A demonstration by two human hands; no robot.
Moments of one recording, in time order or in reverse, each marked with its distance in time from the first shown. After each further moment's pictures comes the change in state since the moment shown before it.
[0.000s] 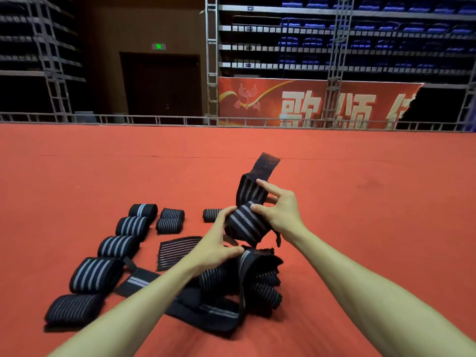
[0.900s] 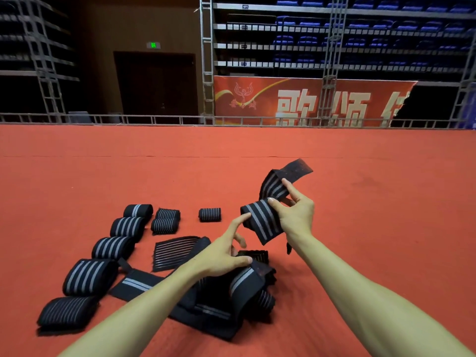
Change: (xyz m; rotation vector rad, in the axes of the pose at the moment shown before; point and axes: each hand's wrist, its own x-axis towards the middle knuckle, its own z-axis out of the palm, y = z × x) left_hand 0.001 -0.002 0.018 0.183 -0.166 -0.022; right_hand -0.014 0.013 -0.020 0.150 0.347 0.063
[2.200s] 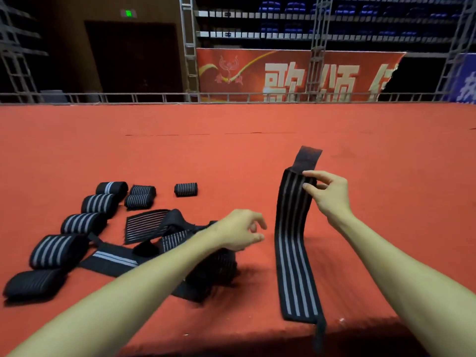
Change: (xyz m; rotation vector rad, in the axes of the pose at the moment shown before) left_hand 0.028 0.087 0.076 0.481 -0.187 0.003; right_hand 0.018 0.025 -0.158 -0.245 -0.050 -0.052
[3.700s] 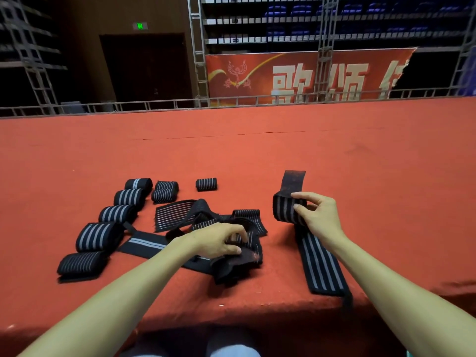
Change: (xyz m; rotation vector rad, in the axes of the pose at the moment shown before) left_hand -0.085 -0.079 0.003 0.078 -0.184 0.001; right_hand -0.095 -0.003 0.055 0.058 -0.092 0.015
